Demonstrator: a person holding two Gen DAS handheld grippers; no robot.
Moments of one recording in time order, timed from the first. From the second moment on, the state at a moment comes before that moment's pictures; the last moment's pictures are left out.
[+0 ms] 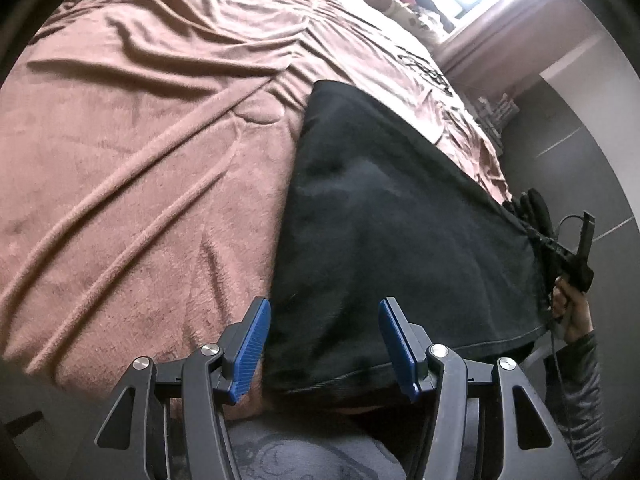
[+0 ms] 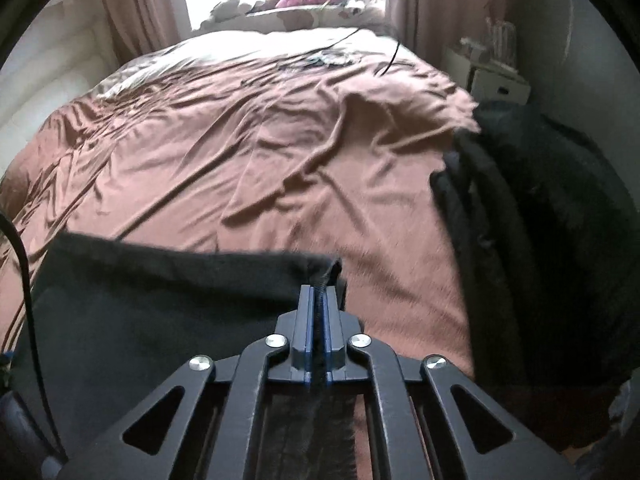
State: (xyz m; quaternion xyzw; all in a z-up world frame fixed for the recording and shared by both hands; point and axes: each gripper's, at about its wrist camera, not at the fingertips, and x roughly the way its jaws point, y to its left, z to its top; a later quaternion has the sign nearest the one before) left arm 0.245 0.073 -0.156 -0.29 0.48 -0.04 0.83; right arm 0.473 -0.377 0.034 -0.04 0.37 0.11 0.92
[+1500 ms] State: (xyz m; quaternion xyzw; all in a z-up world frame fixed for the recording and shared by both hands) left arm 0.244 0.067 -0.158 -0.28 0.50 -0.05 0.82; right arm 0.326 -0.499 -0.047 0.33 0.42 0.23 0.82
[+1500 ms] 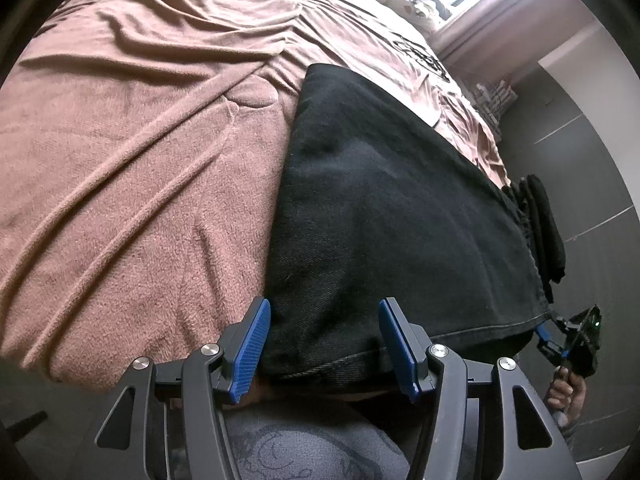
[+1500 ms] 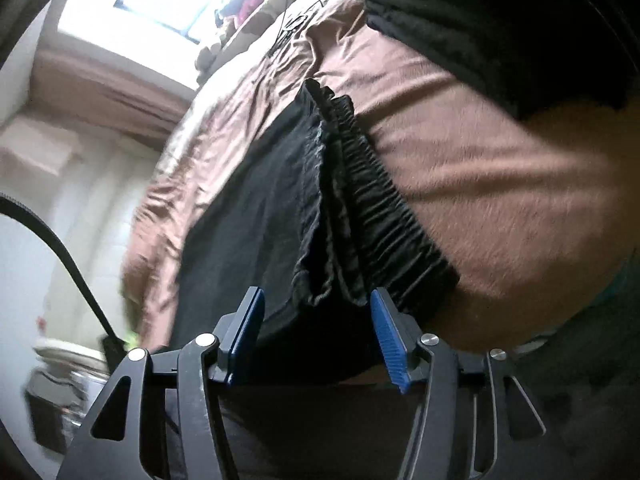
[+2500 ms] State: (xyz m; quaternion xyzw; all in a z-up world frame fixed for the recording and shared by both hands) left arm 0.247 0.068 -0.155 -0.27 0.50 -0.04 0.82; right arm 0.319 -0.477 -0.024 0.30 0.38 0.19 0.86
